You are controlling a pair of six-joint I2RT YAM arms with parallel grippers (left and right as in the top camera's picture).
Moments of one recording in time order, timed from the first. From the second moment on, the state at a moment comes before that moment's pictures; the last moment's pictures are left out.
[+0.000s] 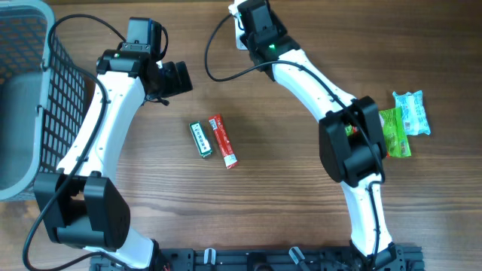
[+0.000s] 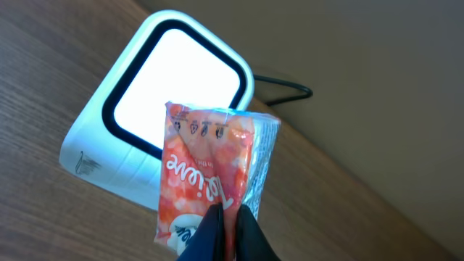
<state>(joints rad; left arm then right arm) -0.12 1.74 1.49 -0.96 -0.03 -0.40 0.48 2.31 1.94 -0.33 0.45 -0.38</state>
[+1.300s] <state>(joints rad) -0.12 1.74 1.49 -0.96 -0.03 -0.40 0.28 1.84 1.59 -1.07 -0.16 0.05</state>
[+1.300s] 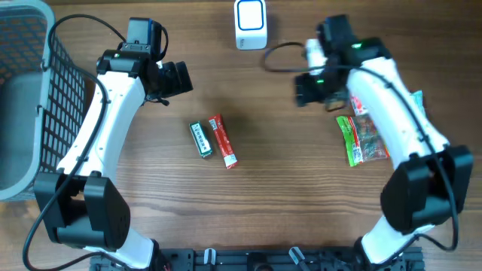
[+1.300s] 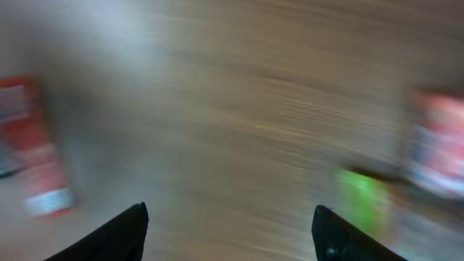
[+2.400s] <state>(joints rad) -0.12 1.74 1.49 -0.96 -0.03 -0.40 1.01 1.84 1.09 -0.31 0.23 0.33</state>
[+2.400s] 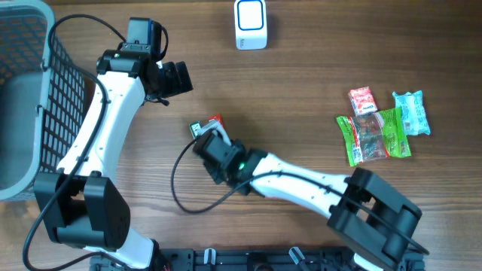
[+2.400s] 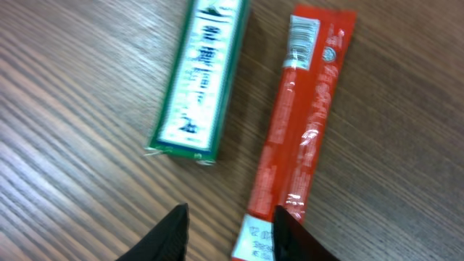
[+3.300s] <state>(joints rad) -0.12 1.74 1.49 -0.96 -0.03 -0.40 0.99 1.85 1.09 -0.40 0.26 0.09</state>
